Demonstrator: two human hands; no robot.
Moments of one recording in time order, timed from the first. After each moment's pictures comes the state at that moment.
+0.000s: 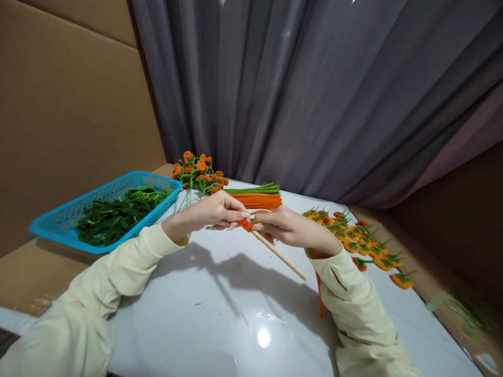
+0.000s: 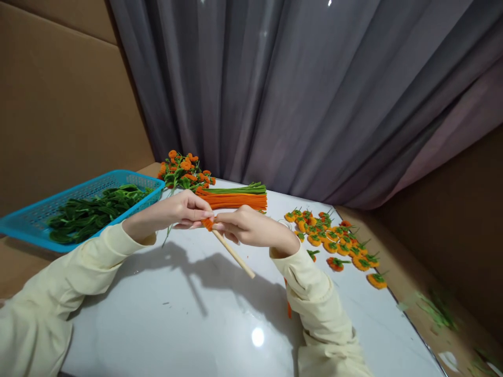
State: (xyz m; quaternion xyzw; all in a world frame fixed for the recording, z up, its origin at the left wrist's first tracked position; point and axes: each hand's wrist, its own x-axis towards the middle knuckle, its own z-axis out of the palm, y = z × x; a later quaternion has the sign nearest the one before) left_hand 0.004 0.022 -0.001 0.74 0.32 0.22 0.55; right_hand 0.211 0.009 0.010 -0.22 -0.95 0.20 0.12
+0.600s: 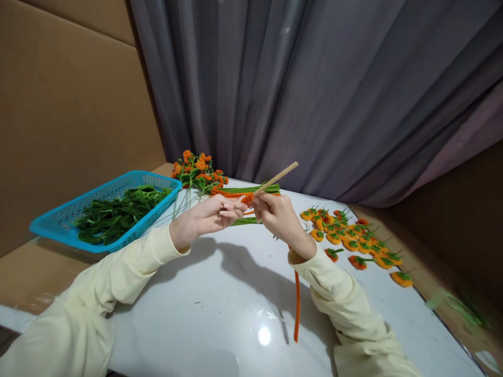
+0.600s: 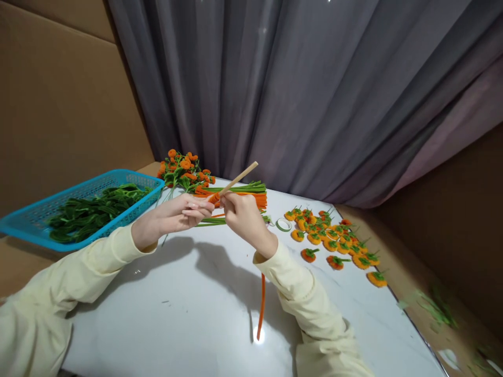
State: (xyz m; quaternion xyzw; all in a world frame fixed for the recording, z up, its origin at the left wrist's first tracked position) left_hand 0.016 0.030 -0.009 0.31 0.25 0.32 0.86; right_hand 0.187 0.016 -0.010 -0.44 -0.82 0.10 0.34
